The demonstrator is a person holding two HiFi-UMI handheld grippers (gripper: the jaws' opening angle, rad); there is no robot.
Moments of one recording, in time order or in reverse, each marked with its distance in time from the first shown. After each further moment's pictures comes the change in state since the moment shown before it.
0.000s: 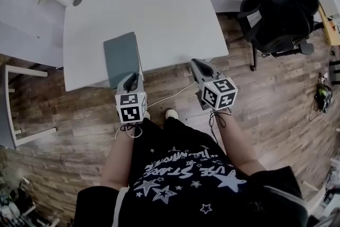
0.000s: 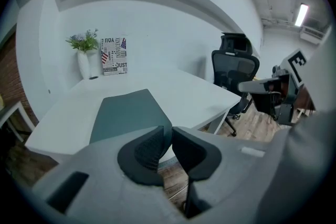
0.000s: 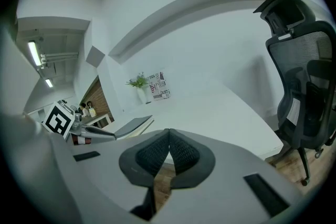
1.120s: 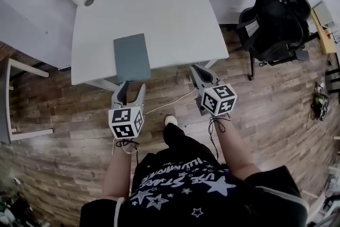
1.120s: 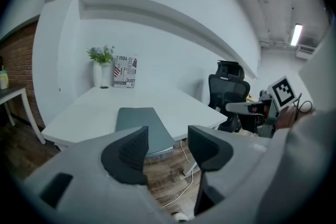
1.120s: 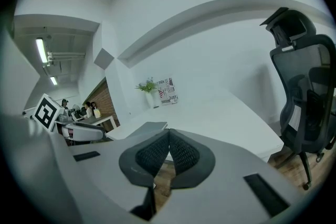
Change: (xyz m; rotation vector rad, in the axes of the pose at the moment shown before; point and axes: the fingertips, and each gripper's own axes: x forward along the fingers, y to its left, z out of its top) left arm -0.098 0.005 0.011 -0.095 -0.195 -0.033; right arm -0.028 0.053 0.008 -0.036 -0.057 0.024
